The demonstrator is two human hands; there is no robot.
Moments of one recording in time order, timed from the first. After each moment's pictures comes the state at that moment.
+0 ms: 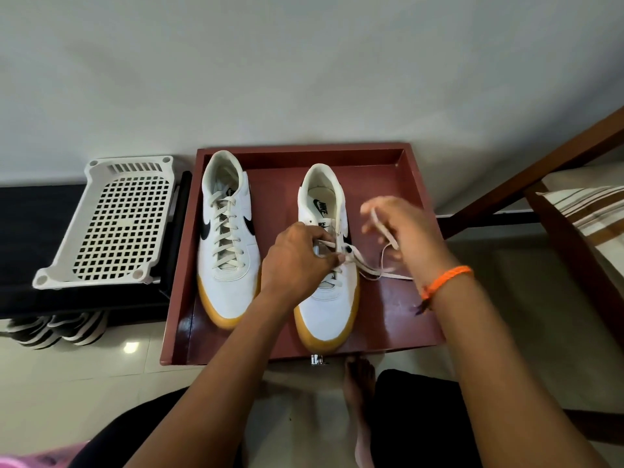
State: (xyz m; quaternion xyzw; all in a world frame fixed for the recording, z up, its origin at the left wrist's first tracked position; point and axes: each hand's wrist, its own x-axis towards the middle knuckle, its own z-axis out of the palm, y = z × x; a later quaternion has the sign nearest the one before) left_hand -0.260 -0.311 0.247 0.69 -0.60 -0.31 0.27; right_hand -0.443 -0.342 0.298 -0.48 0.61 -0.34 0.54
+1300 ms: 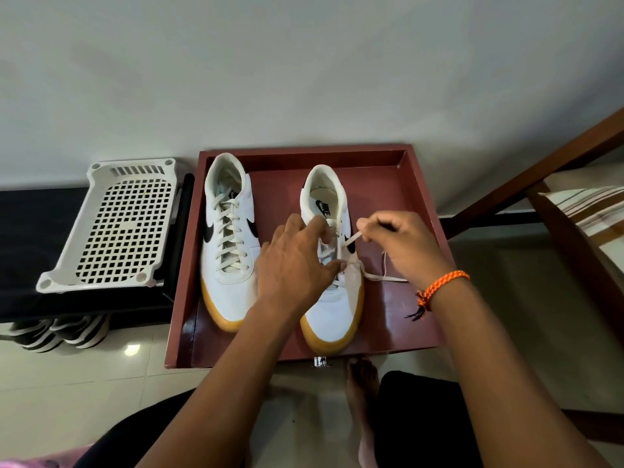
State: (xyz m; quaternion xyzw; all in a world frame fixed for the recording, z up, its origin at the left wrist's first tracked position) left_hand -0.258 -0.298 0.258 0.69 -0.68 -0.14 0.23; right_hand -0.443 -0.341 0.287 -0.62 0.59 -0.30 0.43
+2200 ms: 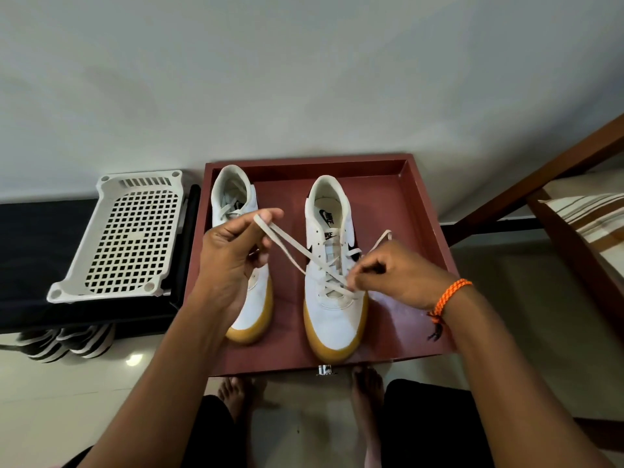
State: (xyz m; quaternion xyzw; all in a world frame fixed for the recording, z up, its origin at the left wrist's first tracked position) left_hand -0.183 -0.295 0.279 0.49 -0.31 -0.55 0.60; right_hand -0.451 -0.335 0.283 -0.72 0.48 -0.10 0.50
